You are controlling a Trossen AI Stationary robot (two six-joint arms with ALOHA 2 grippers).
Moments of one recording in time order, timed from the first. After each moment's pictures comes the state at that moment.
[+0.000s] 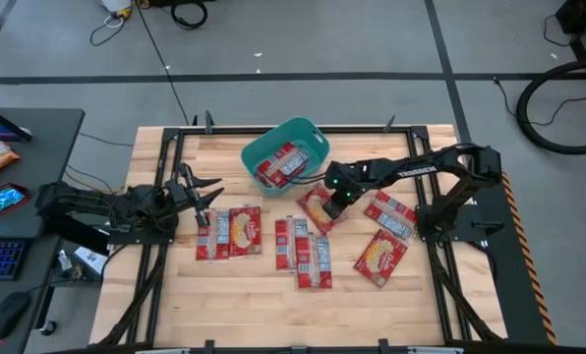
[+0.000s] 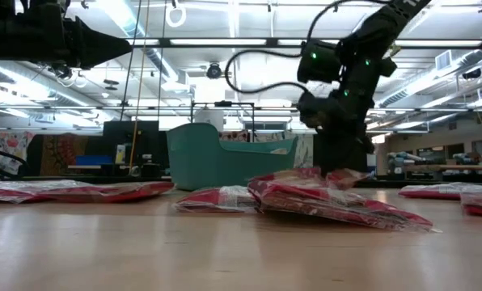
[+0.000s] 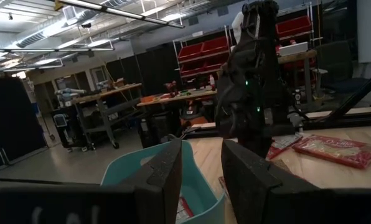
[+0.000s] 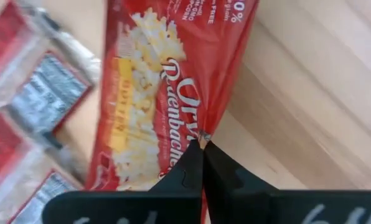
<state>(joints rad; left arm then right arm) -0.11 0.30 0.07 0.43 -0.49 0.28 -0.23 1.59 0.88 -0.44 -0.11 0.56</state>
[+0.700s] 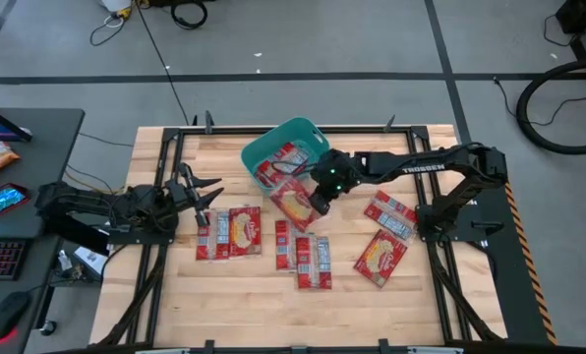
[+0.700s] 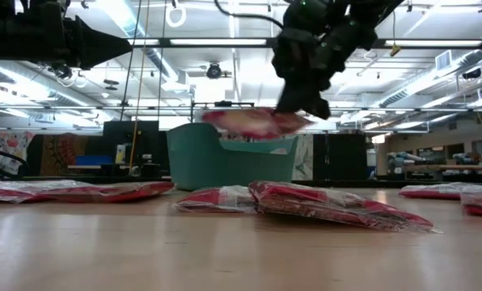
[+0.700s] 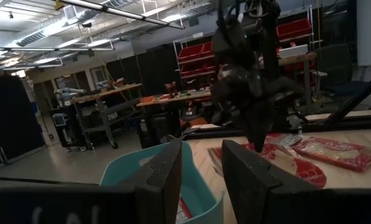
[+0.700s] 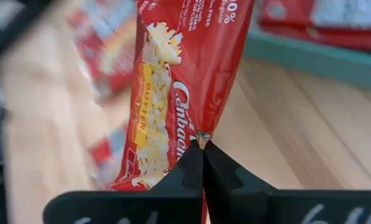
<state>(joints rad) -0.11 0.30 0.07 0.43 -0.49 0.27 -0.20 1.55 1.05 -0.31 -0.22 0.48</state>
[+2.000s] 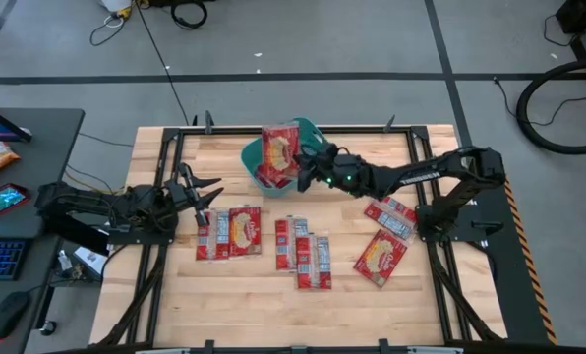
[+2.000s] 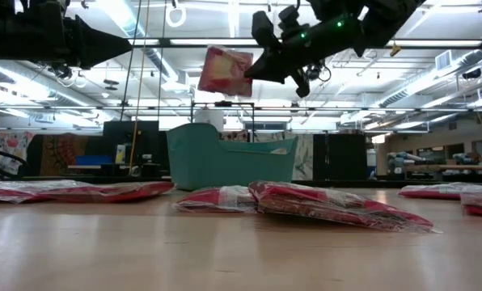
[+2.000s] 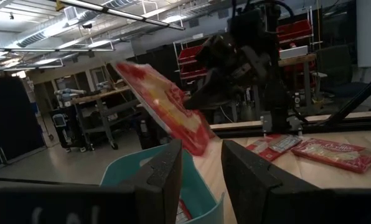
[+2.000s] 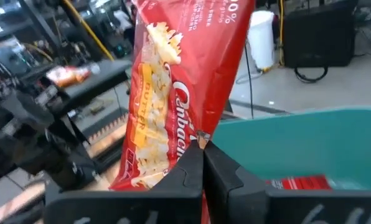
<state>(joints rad) -0.11 0.30 0.07 0.44 -0.49 0.27 -0.12 1.58 0.89 0.55 0.48 0.44</state>
